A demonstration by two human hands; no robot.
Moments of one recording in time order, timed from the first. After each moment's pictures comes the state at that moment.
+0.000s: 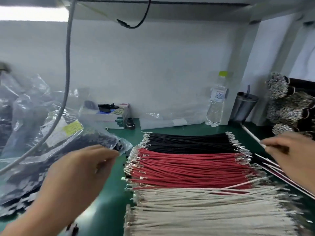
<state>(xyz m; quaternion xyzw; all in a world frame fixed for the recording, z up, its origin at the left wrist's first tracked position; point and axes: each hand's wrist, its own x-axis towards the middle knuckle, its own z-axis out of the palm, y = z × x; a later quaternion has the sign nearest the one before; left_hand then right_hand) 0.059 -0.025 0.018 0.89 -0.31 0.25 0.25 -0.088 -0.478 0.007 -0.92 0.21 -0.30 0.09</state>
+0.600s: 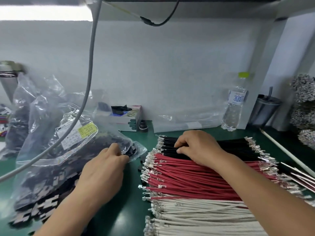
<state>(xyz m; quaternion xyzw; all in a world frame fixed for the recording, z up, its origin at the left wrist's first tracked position) 0.137 -0.029 -0.032 0.95 -0.25 0.18 -0.01 0.096 -0.307 0.006 -0.99 0.01 -0.10 0.13</state>
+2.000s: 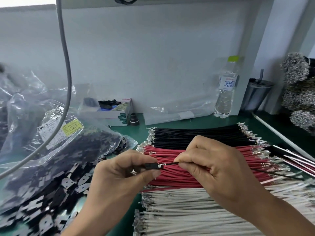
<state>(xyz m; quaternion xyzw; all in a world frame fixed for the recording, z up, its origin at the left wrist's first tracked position) 0.060 -0.069 -0.014 0.69 -0.31 0.01 0.66 -0.025 -0.280 0.009 -0.91 -0.12 -0.32 0.23</state>
